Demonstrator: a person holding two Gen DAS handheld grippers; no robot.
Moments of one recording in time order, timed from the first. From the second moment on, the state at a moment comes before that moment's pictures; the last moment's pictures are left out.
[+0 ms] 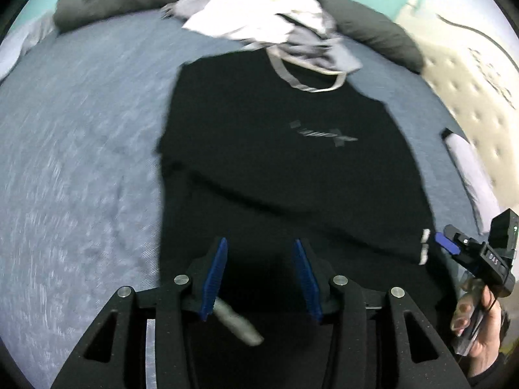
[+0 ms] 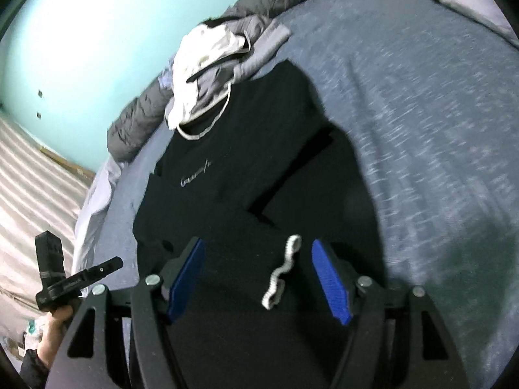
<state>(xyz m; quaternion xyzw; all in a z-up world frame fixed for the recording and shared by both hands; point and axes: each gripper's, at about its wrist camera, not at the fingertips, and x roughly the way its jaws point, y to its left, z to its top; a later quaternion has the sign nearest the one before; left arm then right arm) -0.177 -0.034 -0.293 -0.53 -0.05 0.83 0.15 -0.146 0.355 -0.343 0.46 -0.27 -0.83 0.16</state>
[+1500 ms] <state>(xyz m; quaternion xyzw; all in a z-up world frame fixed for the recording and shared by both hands) -0.269 -0.061 -0.327 -0.52 0.02 0.85 0.11 -0.124 0.385 -0.320 0.36 -0.26 -0.89 0.11</state>
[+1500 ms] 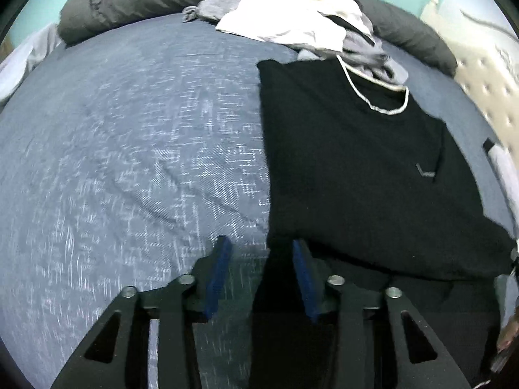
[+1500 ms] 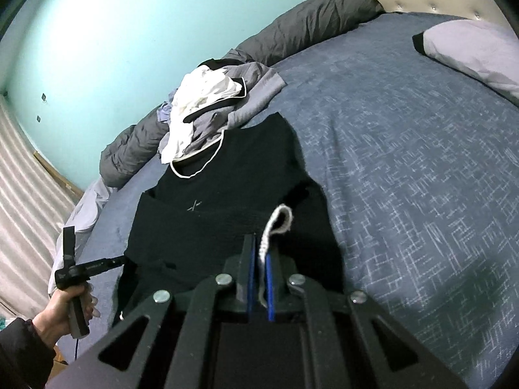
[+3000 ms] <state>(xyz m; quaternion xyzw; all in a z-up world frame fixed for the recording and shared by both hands) -0.273 -0.082 -0.326 -0.48 -0.07 0.86 0.16 -0.126 0.389 -0.333 0.39 -0.32 -0.86 0.14</state>
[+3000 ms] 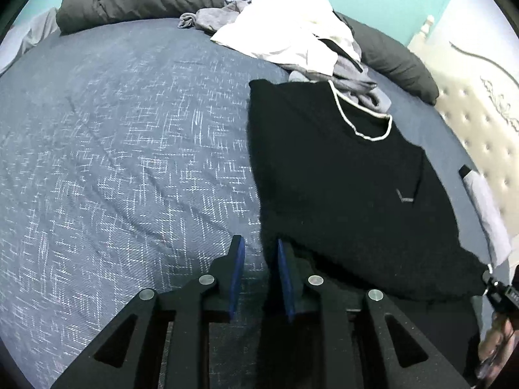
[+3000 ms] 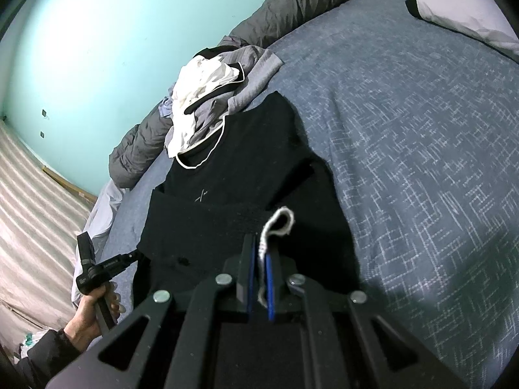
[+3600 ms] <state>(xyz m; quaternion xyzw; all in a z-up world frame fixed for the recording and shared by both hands) -0.265 -0.083 -0.334 -0.48 -0.06 0.86 0.16 -0.127 0.389 -0.332 0.39 -0.32 -0.85 0.14</state>
